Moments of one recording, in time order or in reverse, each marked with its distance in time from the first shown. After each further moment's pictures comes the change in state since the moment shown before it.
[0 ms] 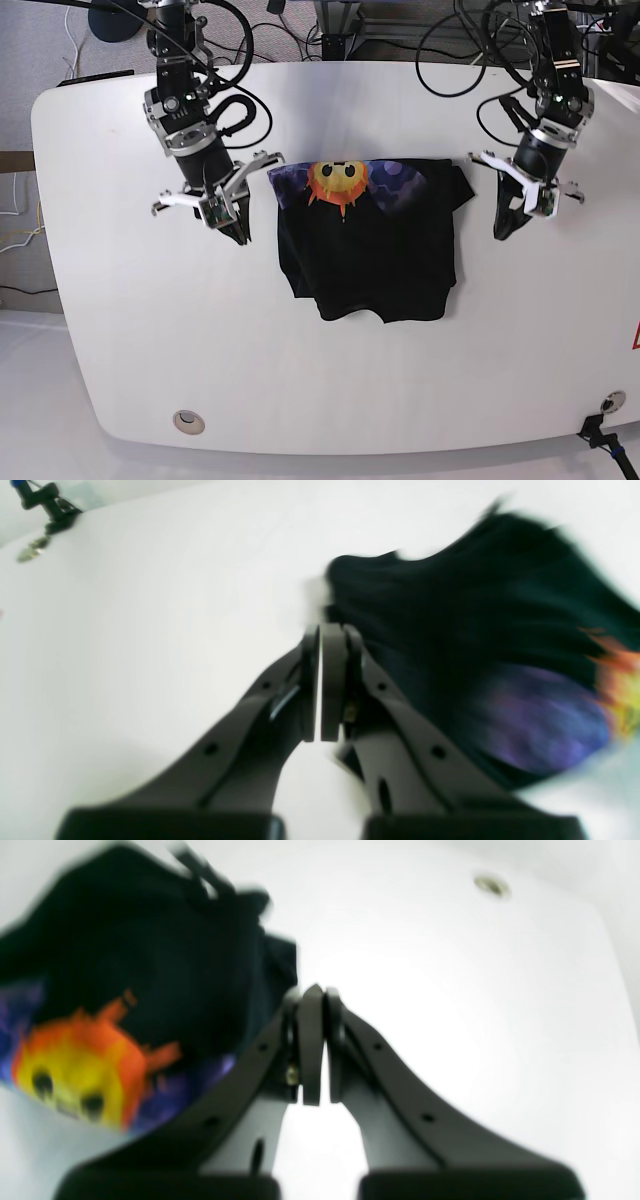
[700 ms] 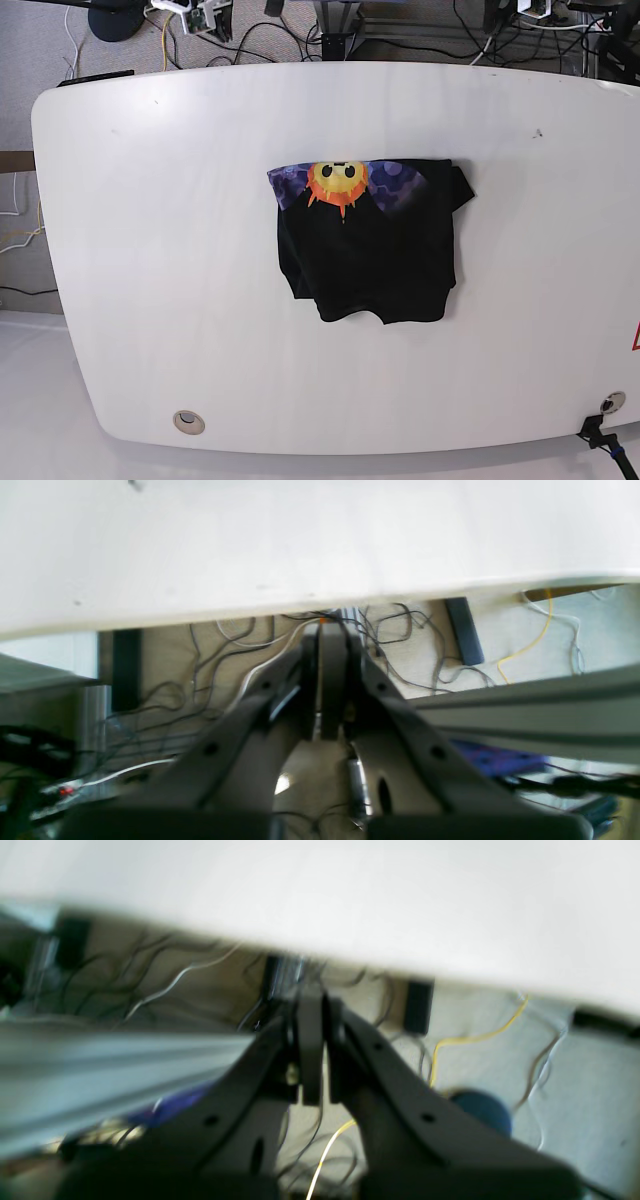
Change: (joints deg) left arm 47.1 6.8 -3.3 4.3 -0.3 0.1 -19.8; right arm -45.0 -4.8 8.7 0.6 0.1 0.7 16.6
